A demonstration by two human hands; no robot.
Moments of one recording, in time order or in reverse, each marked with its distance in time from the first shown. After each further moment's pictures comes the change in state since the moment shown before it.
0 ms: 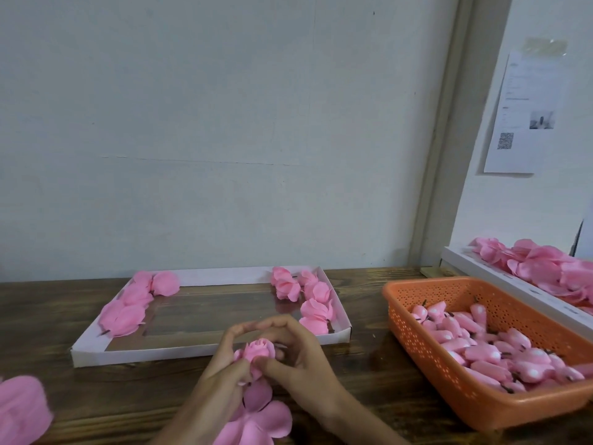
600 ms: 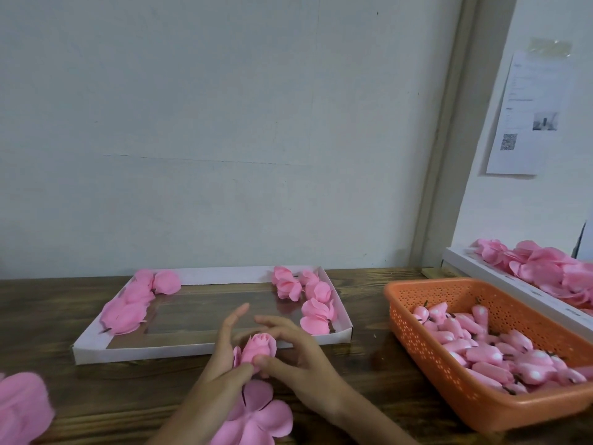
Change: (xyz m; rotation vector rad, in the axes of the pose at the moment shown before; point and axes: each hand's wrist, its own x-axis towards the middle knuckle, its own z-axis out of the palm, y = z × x) left_hand 0.000 0.003 -0.011 0.165 0.026 0.087; right_hand 0.006 0.008 -0.014 -0.269 -0.047 0.023
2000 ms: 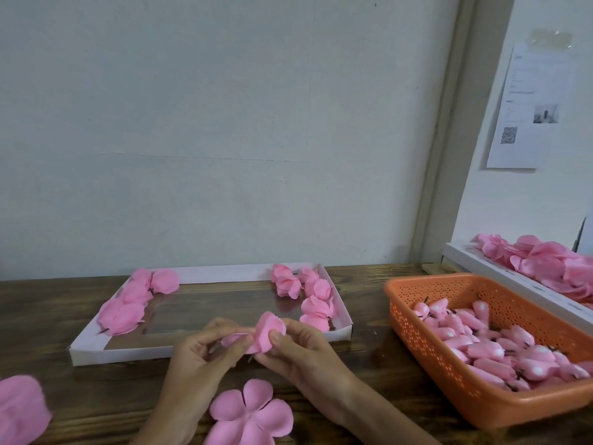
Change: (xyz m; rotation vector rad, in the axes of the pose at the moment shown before) left_hand 0.003 0.006 -0.012 0.096 0.144 0.298; right_hand 0.002 -0.005 -0.004 0.679 -0.092 0.212
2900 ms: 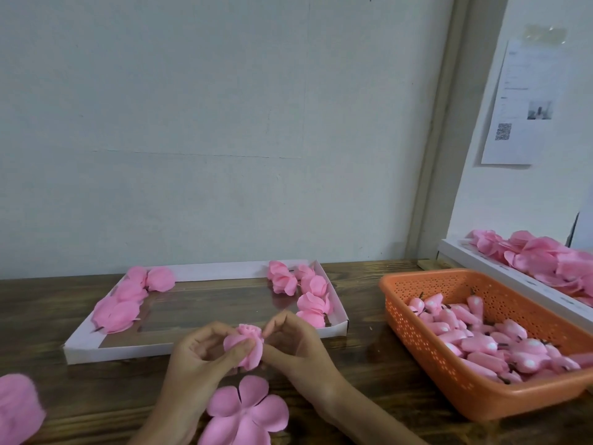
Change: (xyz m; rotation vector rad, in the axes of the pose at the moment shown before) left_hand -0.005 -0.002 0.007 -0.082 0.090 -0.152; right_hand -0.004 0.001 0.009 -0.439 0.159 -0.184
